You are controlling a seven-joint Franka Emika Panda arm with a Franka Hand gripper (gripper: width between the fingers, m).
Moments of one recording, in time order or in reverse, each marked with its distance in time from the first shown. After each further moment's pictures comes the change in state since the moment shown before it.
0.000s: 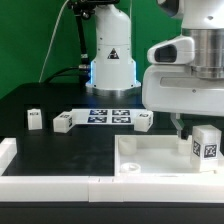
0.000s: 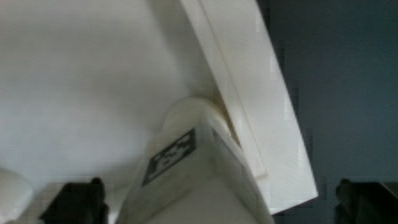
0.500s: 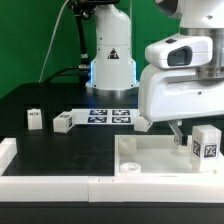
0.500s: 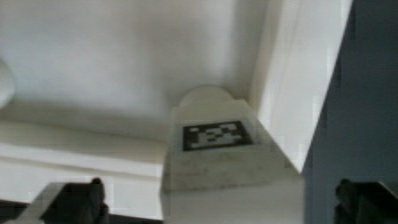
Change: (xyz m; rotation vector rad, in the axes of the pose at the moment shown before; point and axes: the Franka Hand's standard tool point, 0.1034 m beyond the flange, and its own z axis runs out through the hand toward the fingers) arm 0.002 0.006 0.000 -0.008 0.002 -0.498
